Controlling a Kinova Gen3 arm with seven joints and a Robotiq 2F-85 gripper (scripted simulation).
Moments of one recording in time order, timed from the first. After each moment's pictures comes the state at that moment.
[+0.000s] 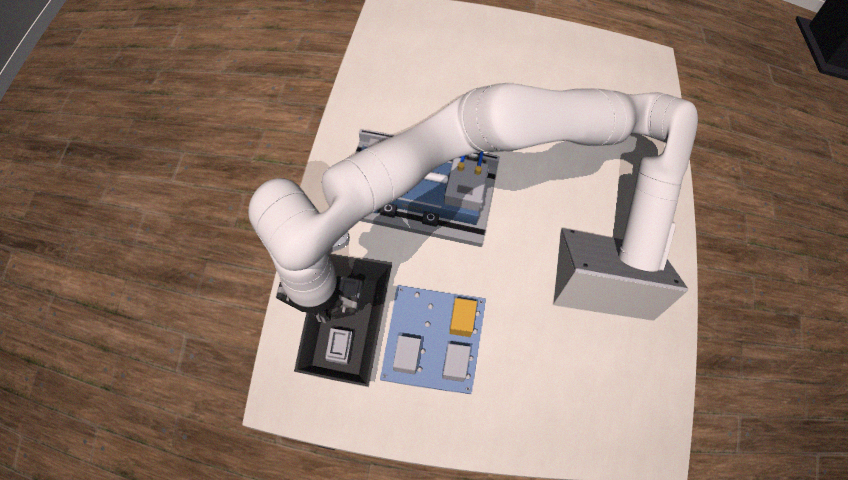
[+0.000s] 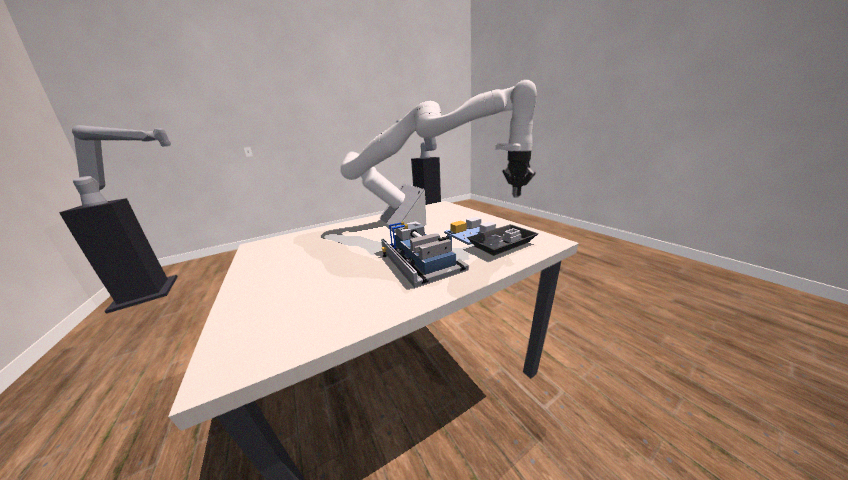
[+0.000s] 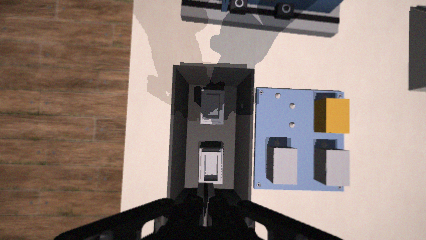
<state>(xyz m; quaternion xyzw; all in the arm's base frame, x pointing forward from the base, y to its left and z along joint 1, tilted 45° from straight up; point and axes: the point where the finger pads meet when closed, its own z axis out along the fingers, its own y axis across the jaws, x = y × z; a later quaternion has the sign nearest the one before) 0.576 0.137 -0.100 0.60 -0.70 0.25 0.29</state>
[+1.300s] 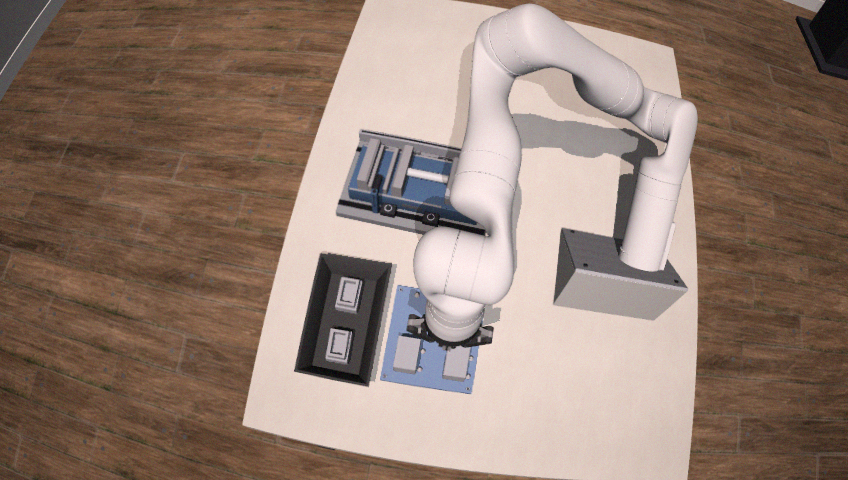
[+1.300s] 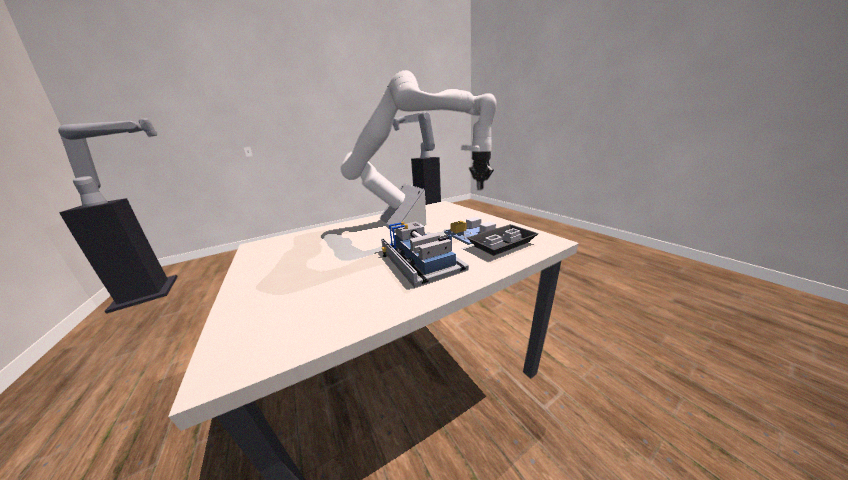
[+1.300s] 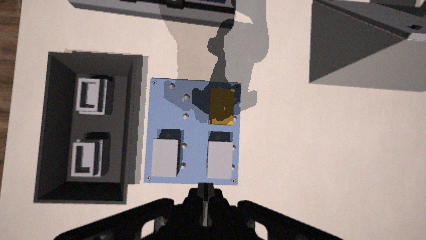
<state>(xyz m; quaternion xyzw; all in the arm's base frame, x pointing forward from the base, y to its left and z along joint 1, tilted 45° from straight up) 0.379 0.170 -0.107 0.60 -0.70 0.25 0.30</state>
